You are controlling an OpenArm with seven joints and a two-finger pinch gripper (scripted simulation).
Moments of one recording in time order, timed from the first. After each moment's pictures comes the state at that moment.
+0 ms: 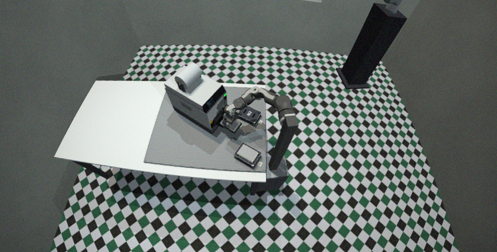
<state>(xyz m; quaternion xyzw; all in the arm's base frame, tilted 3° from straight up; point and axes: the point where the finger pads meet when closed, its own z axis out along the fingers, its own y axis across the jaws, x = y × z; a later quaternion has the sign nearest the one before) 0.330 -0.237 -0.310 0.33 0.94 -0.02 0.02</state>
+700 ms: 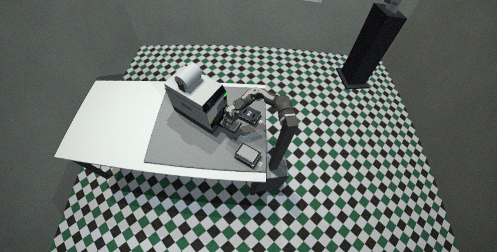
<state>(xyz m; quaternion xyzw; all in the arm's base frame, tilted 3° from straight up) 0.330 -0.237 -0.318 0.33 0.94 -0.02 0.02</state>
